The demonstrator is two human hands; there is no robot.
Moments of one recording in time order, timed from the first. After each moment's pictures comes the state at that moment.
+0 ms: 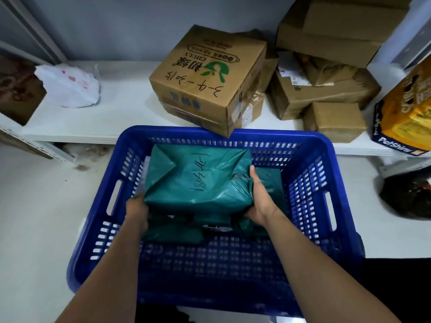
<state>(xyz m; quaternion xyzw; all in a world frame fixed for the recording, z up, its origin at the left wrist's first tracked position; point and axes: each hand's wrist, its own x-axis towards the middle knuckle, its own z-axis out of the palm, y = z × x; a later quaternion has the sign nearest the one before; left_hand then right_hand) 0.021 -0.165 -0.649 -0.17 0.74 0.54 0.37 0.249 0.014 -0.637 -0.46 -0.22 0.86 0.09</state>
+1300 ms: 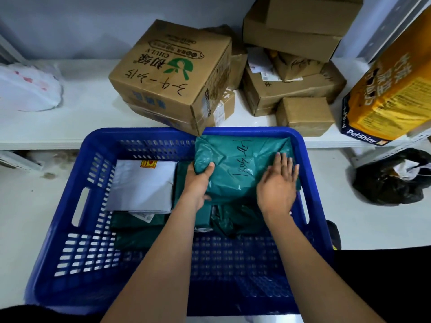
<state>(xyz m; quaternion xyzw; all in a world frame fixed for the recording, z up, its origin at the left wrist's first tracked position) 0.148 -0.009 -0.640 0.00 0.70 0.51 0.49 0.317 0.061 -0.650 -0.64 -0.75 0.10 0.11</state>
